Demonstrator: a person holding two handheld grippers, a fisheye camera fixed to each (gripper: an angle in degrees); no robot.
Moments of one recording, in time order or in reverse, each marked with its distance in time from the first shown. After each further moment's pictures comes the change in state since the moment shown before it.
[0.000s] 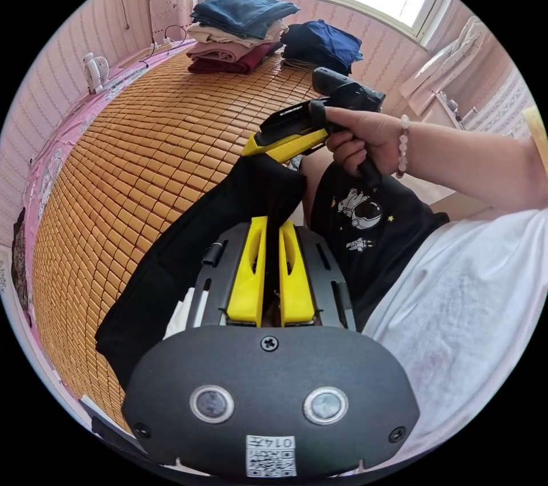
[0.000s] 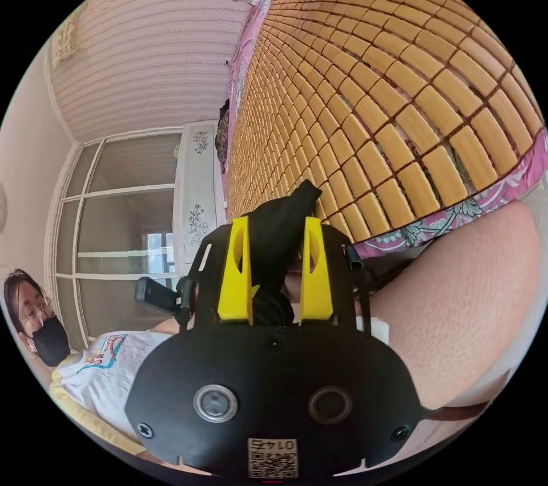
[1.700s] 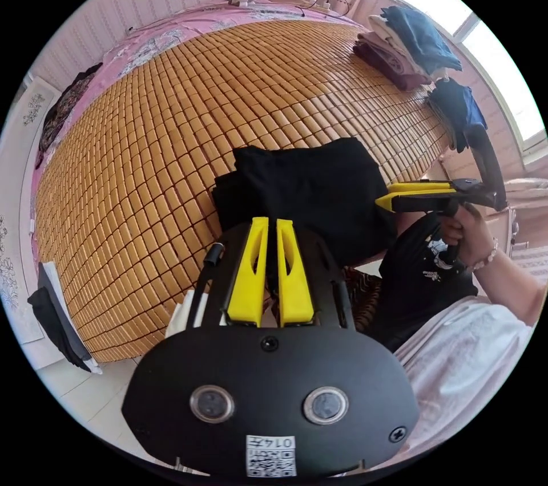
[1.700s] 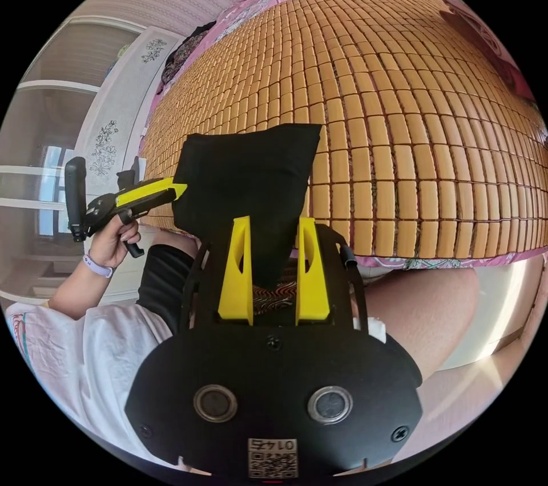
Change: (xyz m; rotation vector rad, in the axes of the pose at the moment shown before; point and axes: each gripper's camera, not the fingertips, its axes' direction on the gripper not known) left arm -0.154 0.000 -0.066 -0.100 -0.162 -0.578; right arm -0.088 0.075 0.125 -0.220 0.588 -0.306
